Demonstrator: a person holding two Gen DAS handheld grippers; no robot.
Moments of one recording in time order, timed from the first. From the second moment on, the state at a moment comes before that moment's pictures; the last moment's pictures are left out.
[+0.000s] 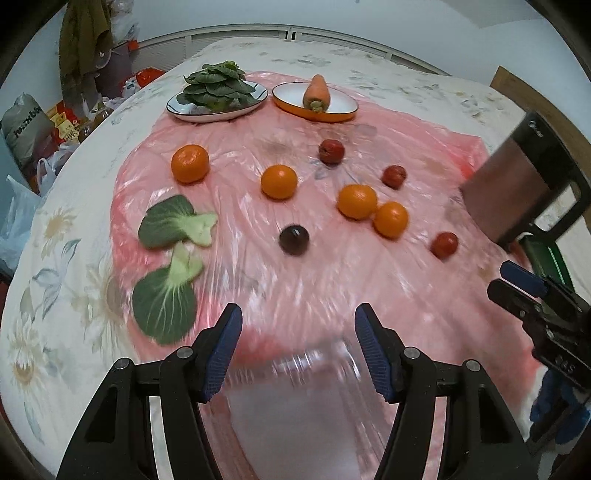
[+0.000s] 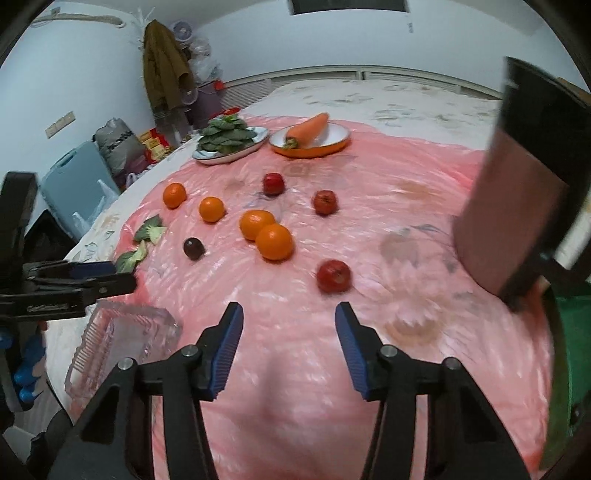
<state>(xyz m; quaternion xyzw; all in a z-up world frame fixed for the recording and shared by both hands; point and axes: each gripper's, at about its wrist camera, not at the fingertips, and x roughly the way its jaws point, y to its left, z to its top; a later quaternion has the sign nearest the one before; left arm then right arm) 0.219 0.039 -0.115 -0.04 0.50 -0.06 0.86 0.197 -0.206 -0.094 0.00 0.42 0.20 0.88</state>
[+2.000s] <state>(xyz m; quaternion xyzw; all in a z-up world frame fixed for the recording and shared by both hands) 0.251 0.037 -0.127 -0.03 0.49 -0.07 0.87 0.249 -0.168 -0.096 -0.01 0.44 0.23 0.87</state>
